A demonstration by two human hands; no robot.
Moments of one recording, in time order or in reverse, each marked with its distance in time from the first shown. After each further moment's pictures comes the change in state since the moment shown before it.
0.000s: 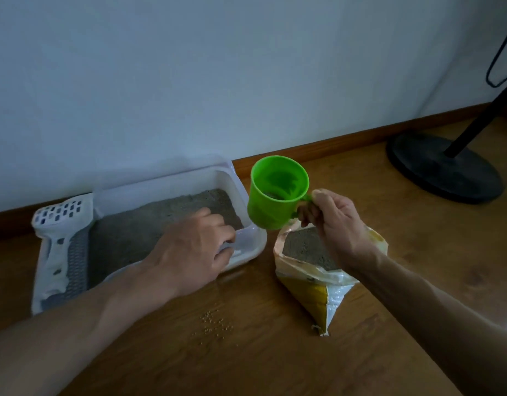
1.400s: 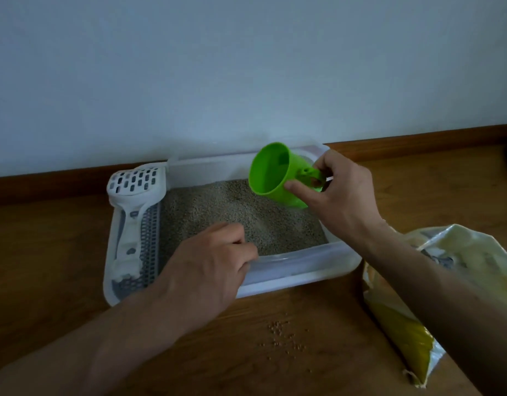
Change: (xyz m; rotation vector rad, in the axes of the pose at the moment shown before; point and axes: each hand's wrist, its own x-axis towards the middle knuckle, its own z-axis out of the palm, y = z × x) left_hand -0.072 -0.091 0.010 -0.153 -0.007 -0.164; right_hand 0.090 0.030 0.152 -0.754 -0.035 -0.315
